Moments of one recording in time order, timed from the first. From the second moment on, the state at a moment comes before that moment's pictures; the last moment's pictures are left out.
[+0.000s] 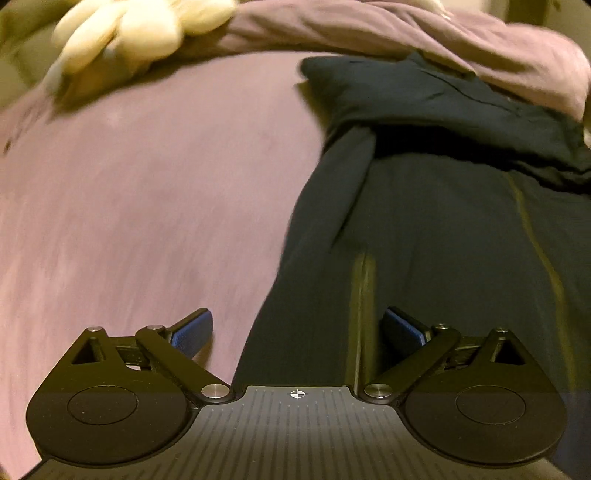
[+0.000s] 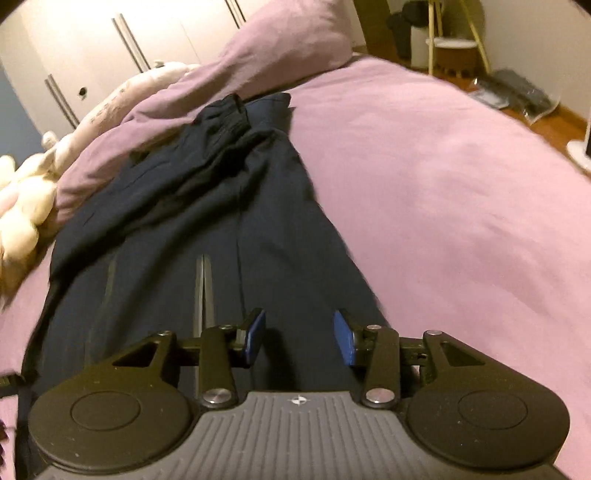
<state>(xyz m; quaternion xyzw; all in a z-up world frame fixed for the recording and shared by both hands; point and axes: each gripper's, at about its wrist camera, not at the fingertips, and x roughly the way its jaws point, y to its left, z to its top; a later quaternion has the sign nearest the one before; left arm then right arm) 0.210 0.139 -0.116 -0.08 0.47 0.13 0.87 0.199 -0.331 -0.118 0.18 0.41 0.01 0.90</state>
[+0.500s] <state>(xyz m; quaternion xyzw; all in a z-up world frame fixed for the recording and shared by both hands) 0.093 0.184 -0.117 -0.25 0.48 0.06 0.84 0.124 -0.368 -0.112 0.20 0.43 0.01 0.88</state>
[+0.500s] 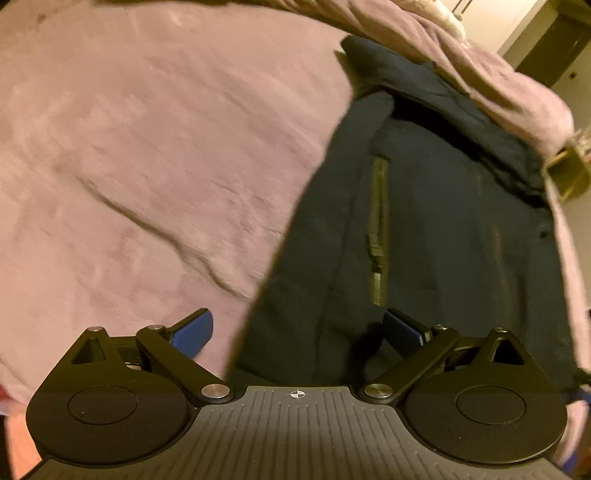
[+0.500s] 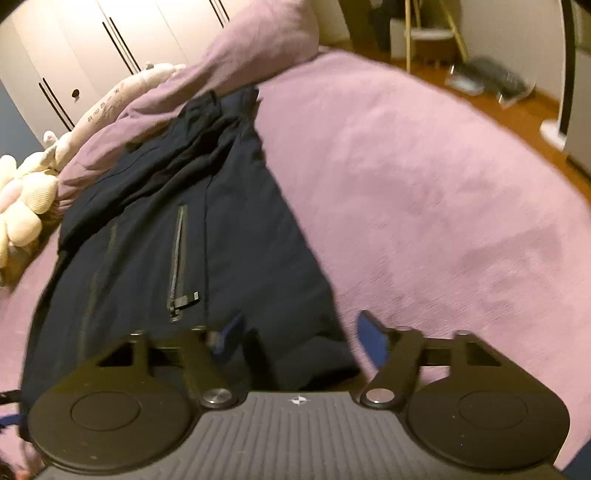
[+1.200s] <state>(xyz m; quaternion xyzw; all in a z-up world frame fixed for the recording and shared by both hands) 0.097 0.196 -0.129 -0.28 0.51 -0.03 0.81 0.144 -0.405 -0.125 0.32 0.46 0.06 0.82</state>
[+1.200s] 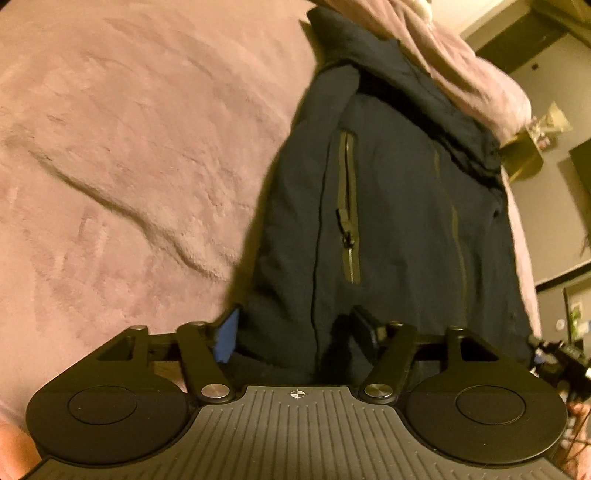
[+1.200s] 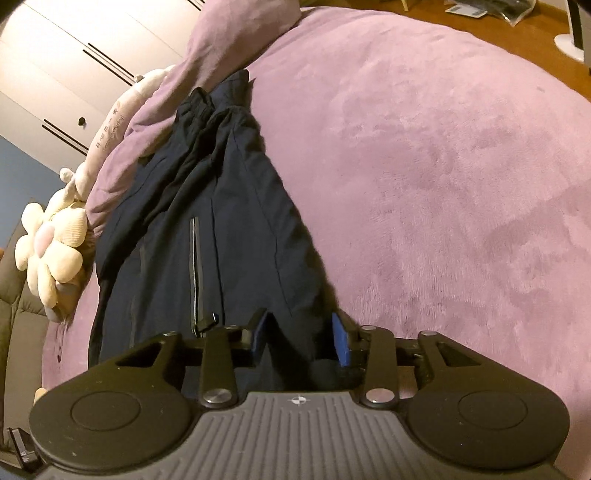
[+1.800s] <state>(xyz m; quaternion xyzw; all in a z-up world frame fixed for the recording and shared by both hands) 0.101 0.208 -0.124 -0.34 0.49 -0.07 0.80 0.150 -0.397 -0.113 0.34 0.48 0.17 0.79</state>
